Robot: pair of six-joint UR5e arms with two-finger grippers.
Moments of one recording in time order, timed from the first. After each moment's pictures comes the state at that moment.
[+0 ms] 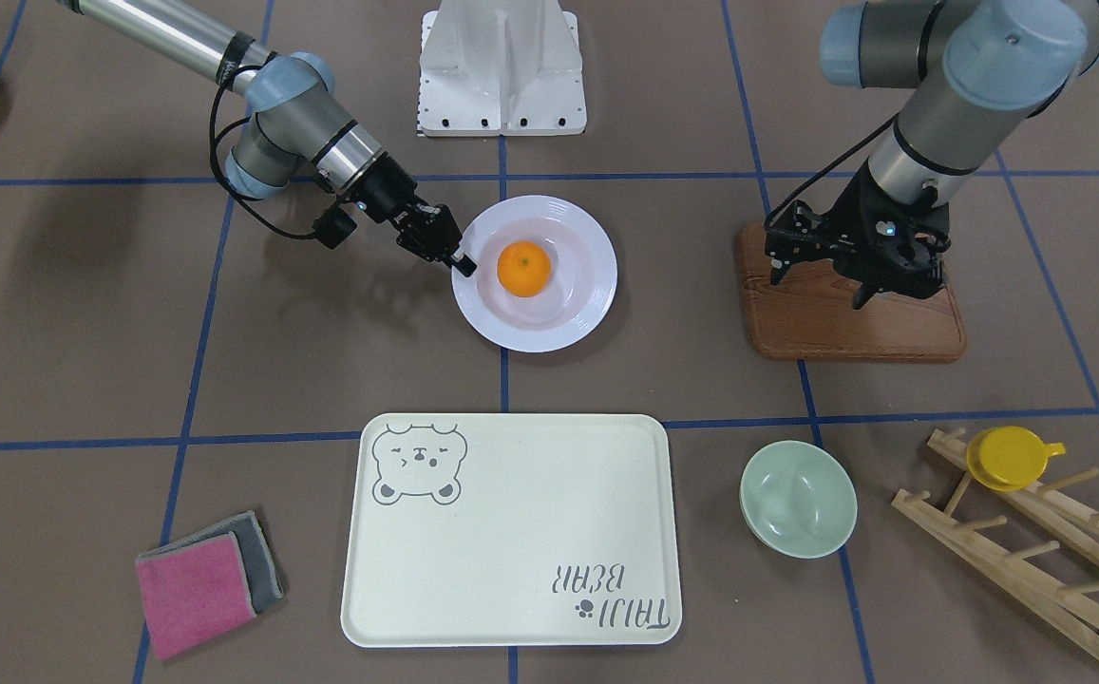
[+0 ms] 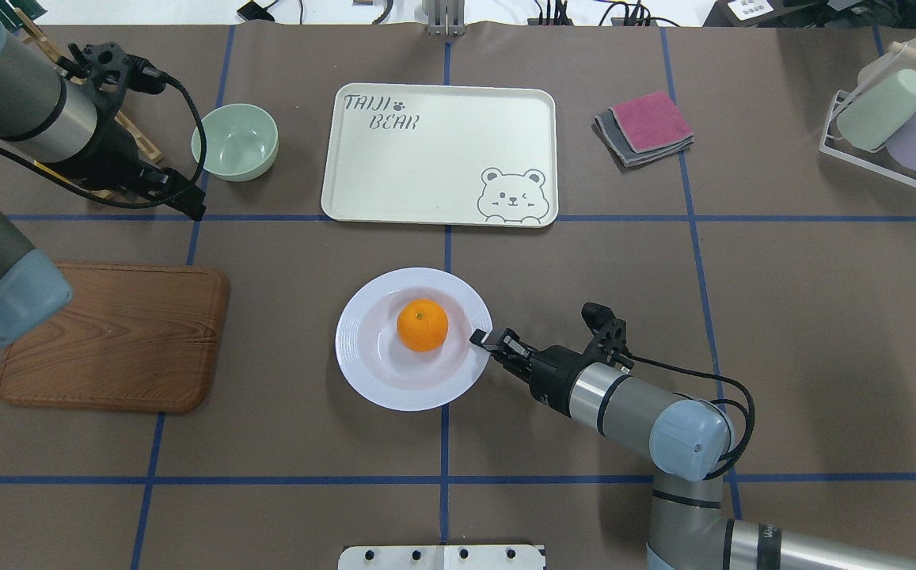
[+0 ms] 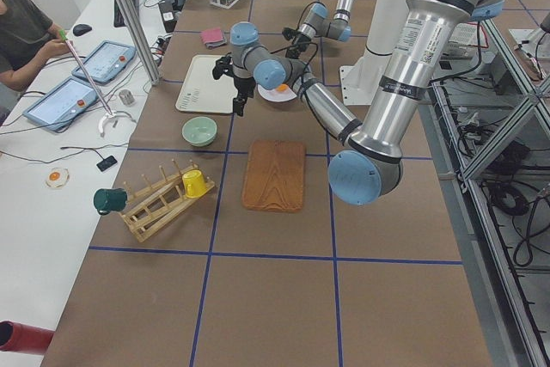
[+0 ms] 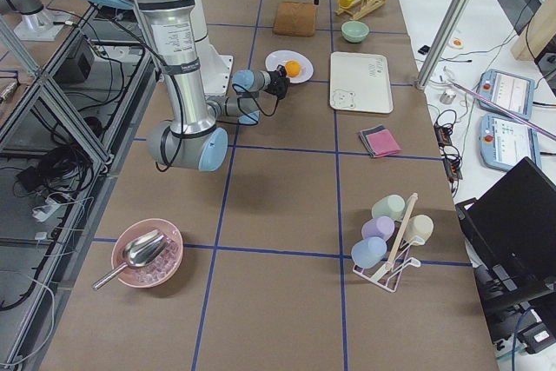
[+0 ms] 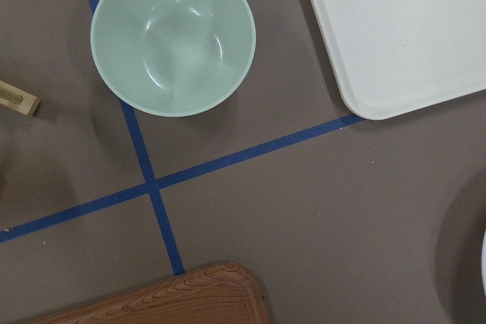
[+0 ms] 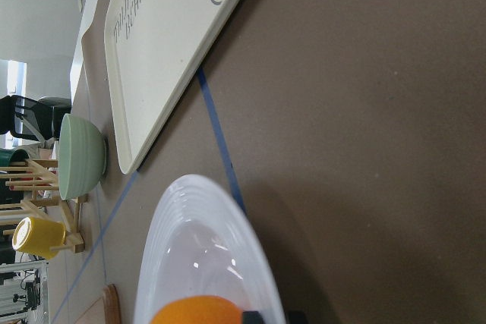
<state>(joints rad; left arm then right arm) -0.93 -1.93 -1.90 -1.60 -2.16 -0.59 0.24 -1.19 1.45 -0.17 1.26 1.92</state>
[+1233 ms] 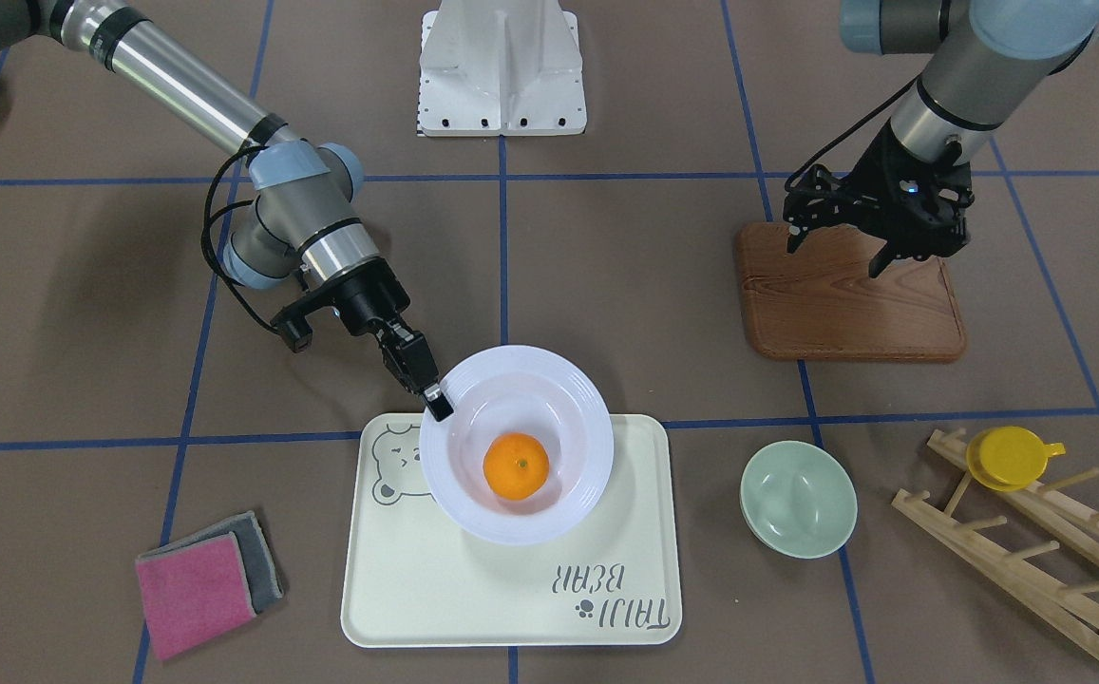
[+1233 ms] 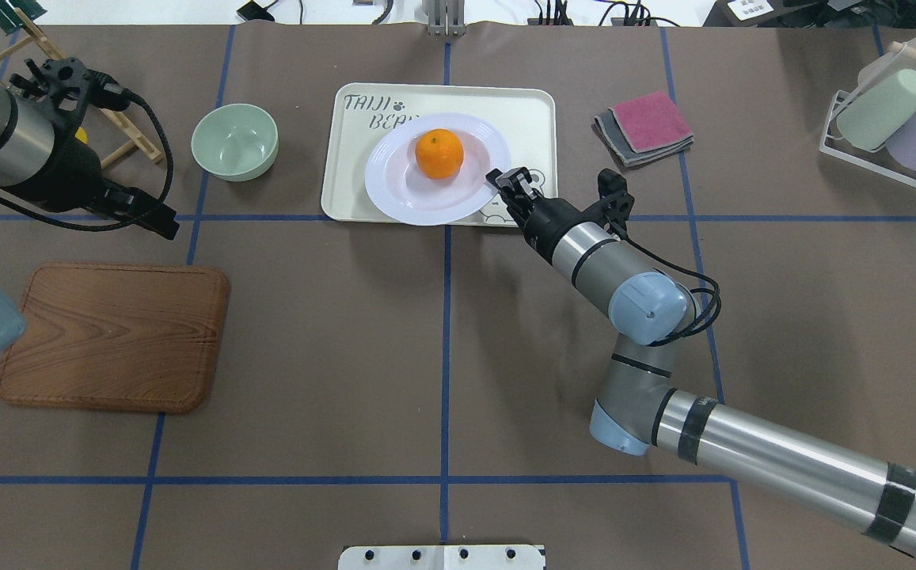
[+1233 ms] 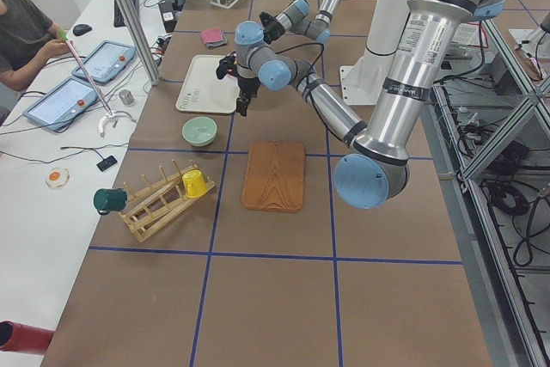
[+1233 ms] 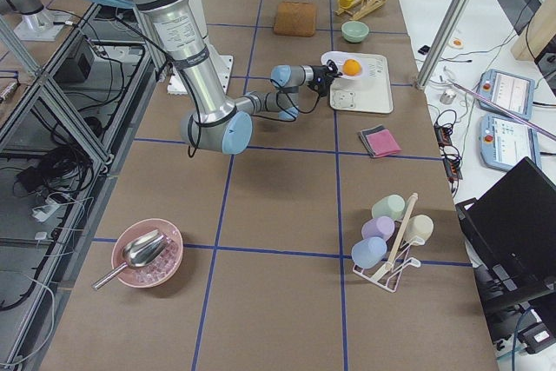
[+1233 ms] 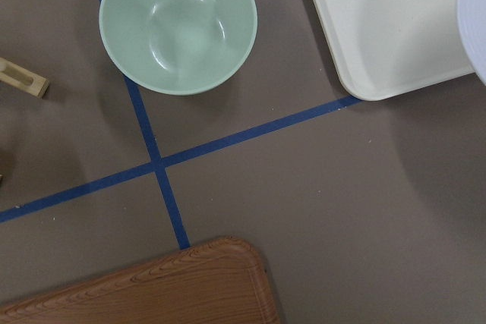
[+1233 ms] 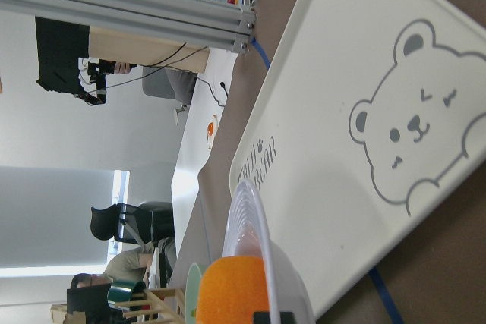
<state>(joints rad) -0.93 -1.83 -2.02 -1.60 -2.16 -0.60 0.50 -0.94 1.12 -0.11 1.14 2.06</state>
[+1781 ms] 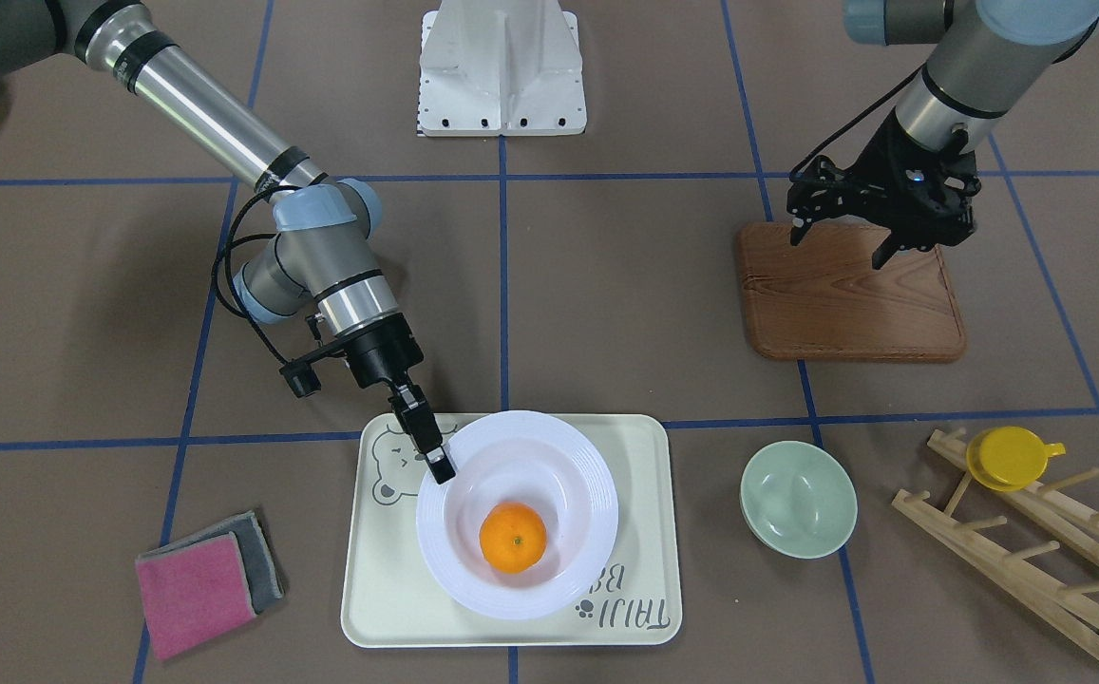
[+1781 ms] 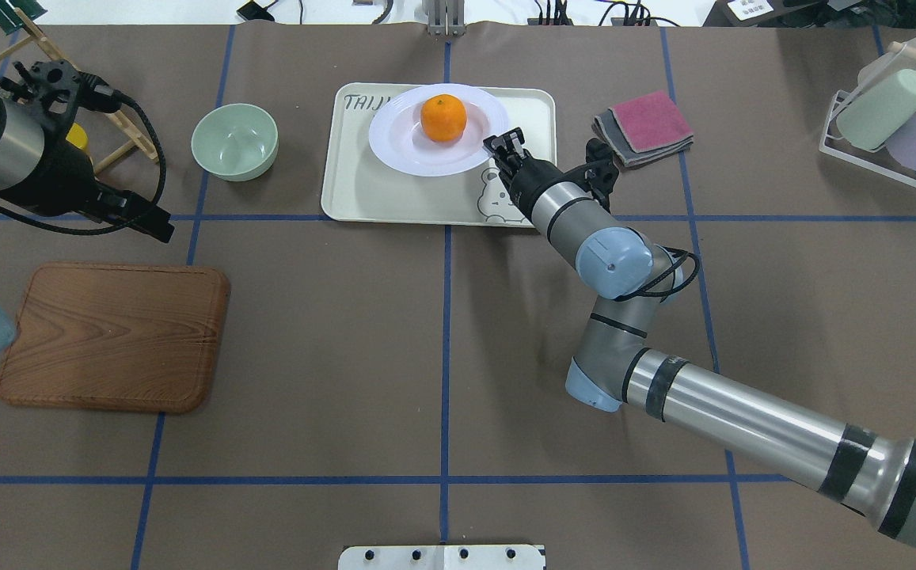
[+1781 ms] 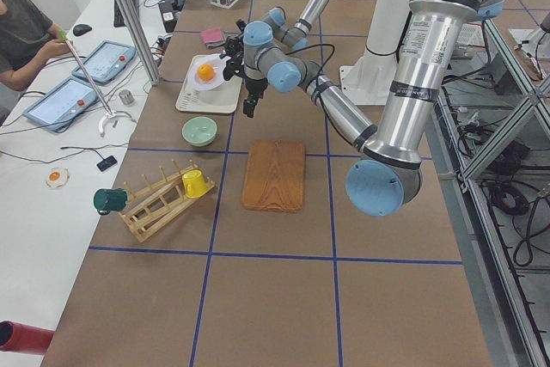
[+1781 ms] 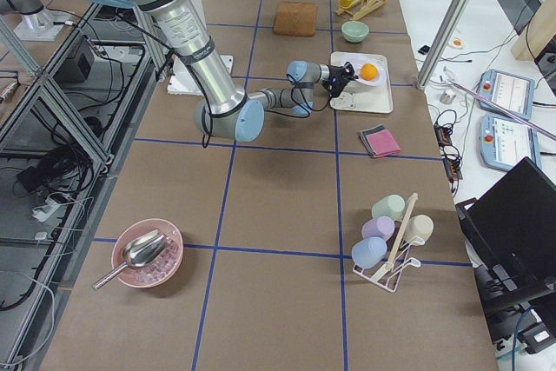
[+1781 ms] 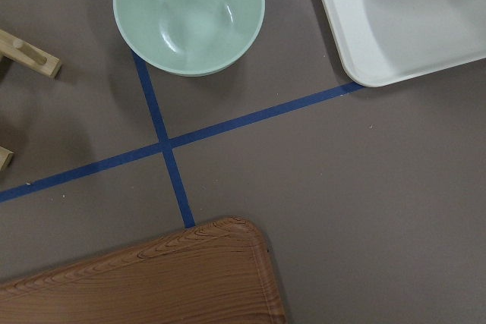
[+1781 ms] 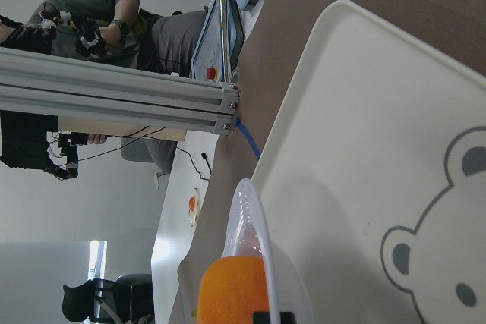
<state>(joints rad) -0.93 -1.82 -2.03 -1.60 -2.16 -0.61 0.55 -0.84 0.99 -0.17 1.15 2.22</state>
